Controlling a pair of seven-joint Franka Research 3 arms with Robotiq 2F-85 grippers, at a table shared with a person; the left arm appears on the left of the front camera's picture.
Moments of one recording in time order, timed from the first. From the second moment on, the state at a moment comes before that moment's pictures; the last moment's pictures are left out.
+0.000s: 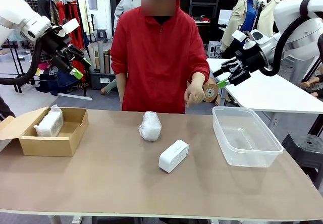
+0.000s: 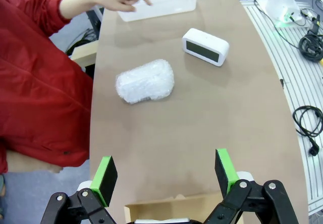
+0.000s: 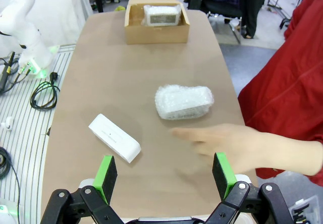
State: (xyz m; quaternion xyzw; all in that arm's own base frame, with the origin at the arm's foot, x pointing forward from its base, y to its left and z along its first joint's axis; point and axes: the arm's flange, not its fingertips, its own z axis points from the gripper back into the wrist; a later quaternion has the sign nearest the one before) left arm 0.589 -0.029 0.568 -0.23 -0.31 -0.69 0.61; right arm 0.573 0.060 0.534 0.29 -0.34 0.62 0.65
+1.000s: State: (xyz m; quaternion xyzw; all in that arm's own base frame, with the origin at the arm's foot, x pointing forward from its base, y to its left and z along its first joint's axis) left arm 0.589 -0.029 0.568 -0.23 -0.31 -0.69 0.61; right arm 0.573 0.060 0.534 0.29 -0.34 0.62 0.65
